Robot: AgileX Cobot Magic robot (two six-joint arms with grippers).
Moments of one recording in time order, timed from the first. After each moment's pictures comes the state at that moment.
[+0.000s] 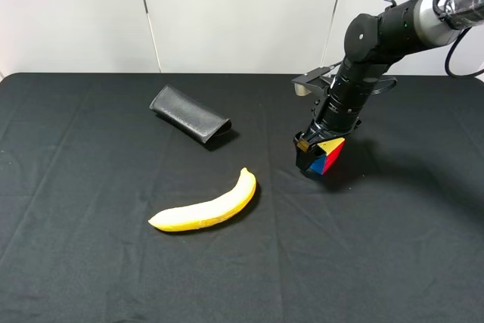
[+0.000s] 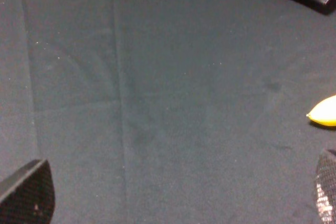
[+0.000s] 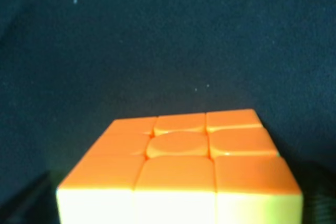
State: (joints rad) left arm -0.01 0.03 -0.49 -0.05 1.05 0.09; right arm 0.34 2.04 -1.28 0.19 0.76 -0.48
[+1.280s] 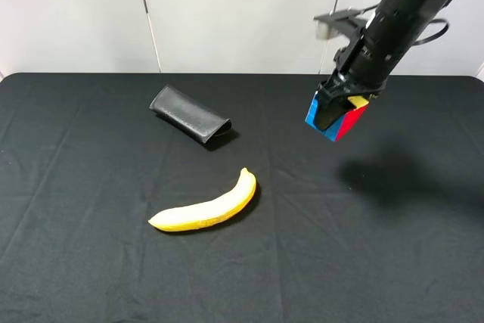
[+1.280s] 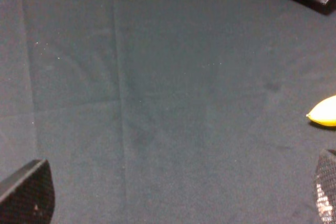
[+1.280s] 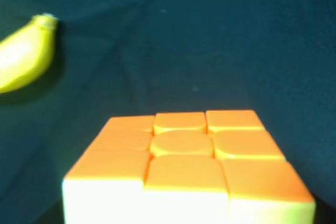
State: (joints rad) left arm -0.01 0.03 -0.49 -0.05 1.05 0.09; right arm 0.34 1.74 -1.28 0.25 0.97 -0.45
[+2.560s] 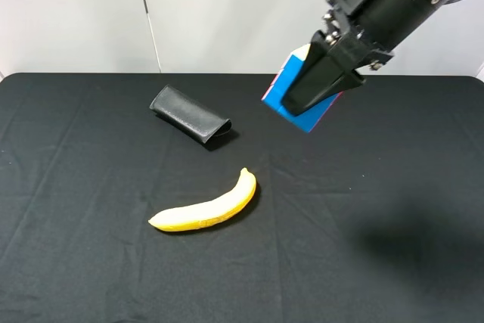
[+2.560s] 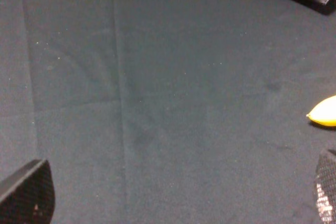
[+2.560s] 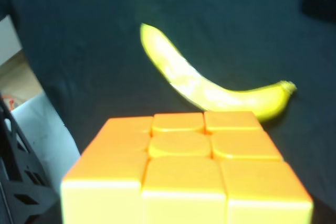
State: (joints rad) left arm -0.01 0.03 -0.49 -0.05 1.05 0.09; right arm 0.46 1.48 -1.28 0.60 1.18 -0.69
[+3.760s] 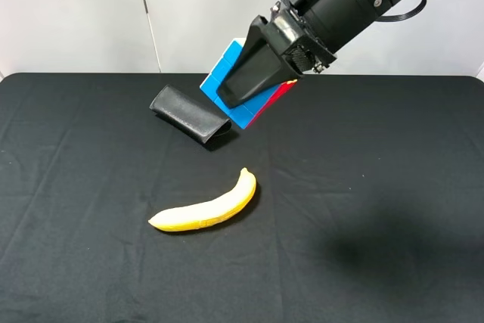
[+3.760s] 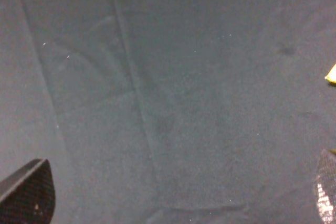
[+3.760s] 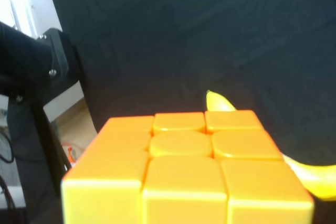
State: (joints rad) left arm -0.03 0.34 -0.62 -0.02 1.05 0.29; right arm 0.55 1.52 -1.28 0.79 1.07 -0.67
